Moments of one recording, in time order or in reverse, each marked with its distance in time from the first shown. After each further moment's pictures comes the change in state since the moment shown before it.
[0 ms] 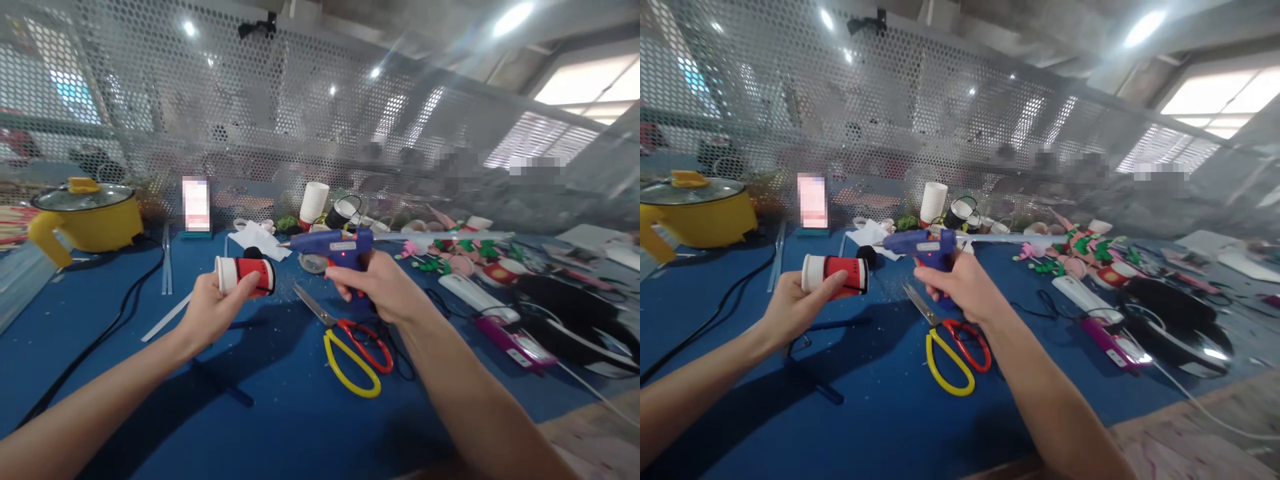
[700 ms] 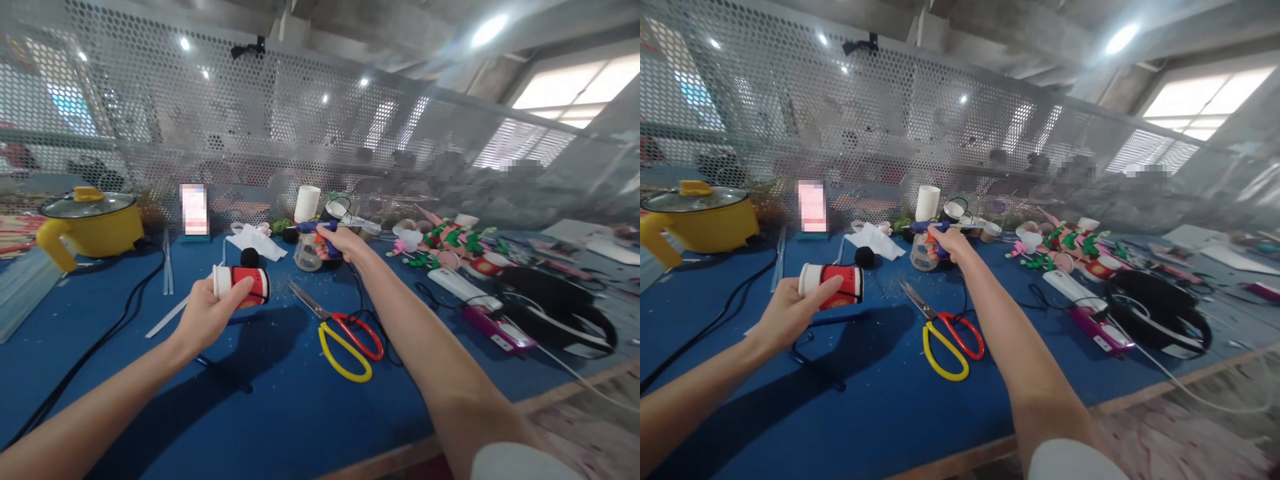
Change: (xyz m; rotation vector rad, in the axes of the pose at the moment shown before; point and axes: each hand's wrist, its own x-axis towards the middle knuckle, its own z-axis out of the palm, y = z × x) left_hand -0.015 0.008 -0.003 -0.066 -0.012 -0.186; right_hand 0.103 0.050 -0.018 0.001 0.281 0.349
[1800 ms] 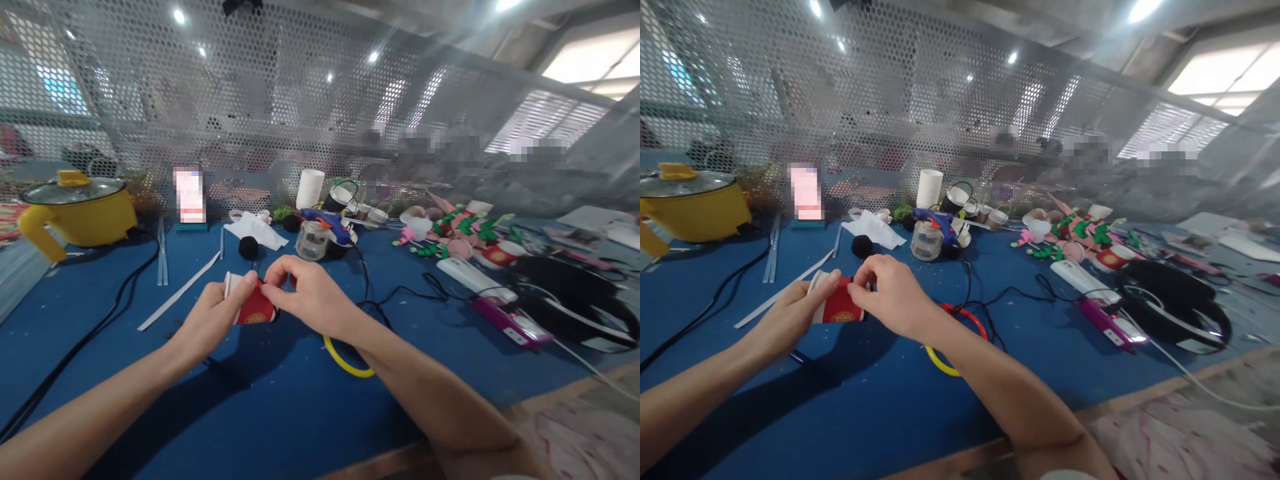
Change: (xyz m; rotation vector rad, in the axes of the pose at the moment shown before) left_hand -0.007 -0.005 0.010 -0.118 -0.242 -0.237; right_hand -0.133 -0.006 0.047 -0.242 -0.294 -0.682
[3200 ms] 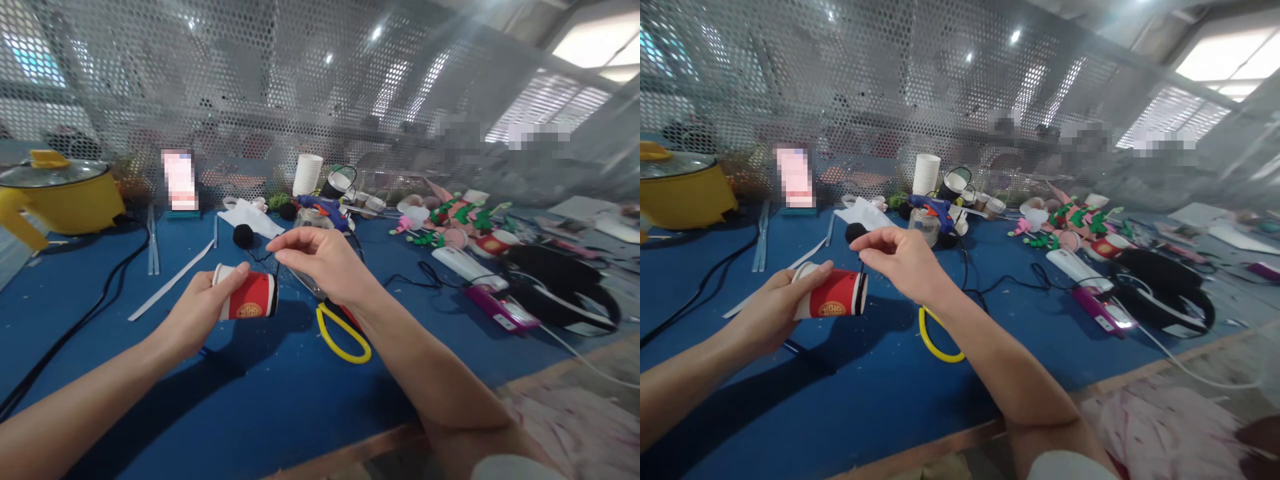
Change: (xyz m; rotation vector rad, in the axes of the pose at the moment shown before) left_hand -0.001 0.006 0.004 -0.292 0.012 -0.163; right_hand 0.006 0.005 -0.021 0.326 0.075 0.135
